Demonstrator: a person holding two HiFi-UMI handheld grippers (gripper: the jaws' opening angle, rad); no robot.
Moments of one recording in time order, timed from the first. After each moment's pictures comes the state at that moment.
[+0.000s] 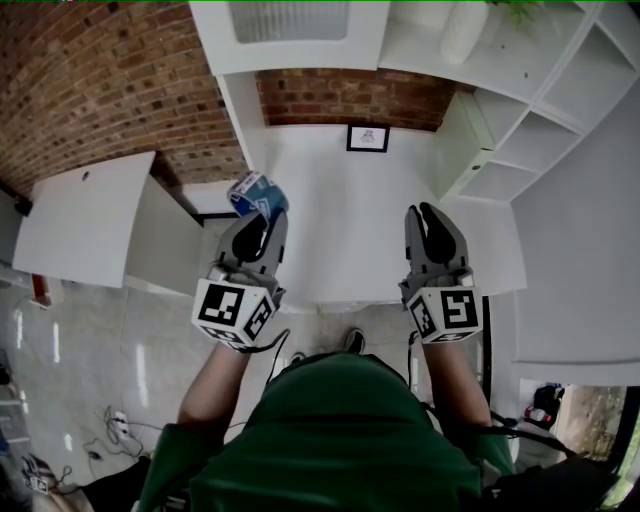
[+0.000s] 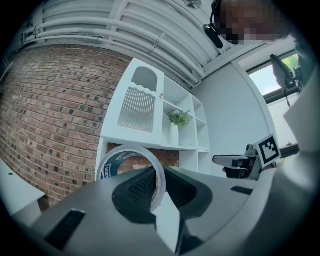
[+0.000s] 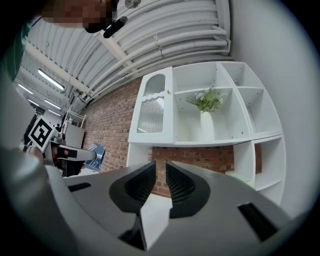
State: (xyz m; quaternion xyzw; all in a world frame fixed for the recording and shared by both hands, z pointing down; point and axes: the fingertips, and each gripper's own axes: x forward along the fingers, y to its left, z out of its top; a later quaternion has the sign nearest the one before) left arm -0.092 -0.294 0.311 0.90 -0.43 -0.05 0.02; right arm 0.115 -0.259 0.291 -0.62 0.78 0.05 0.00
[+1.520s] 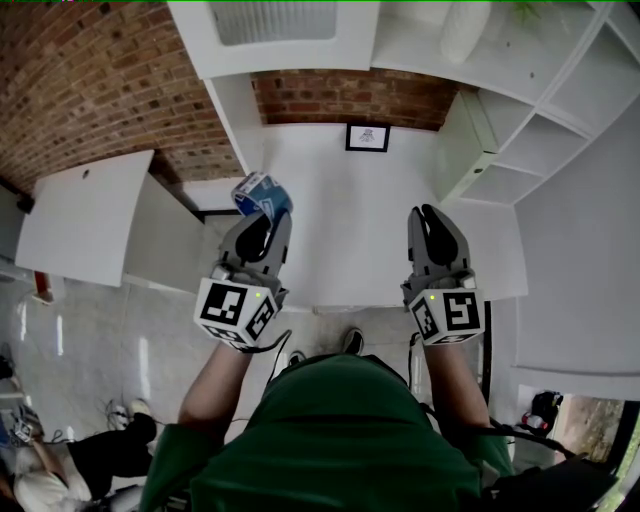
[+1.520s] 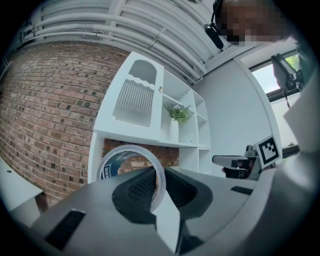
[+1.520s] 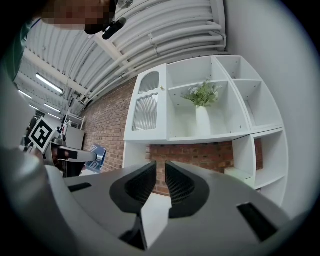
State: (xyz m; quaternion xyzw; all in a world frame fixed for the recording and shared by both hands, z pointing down) left arm -0.059 -0.314 0.320 0.90 -0.43 -0.03 0.04; right arm 0.147 -0.281 0.302 -0.62 0.79 0.04 0.01
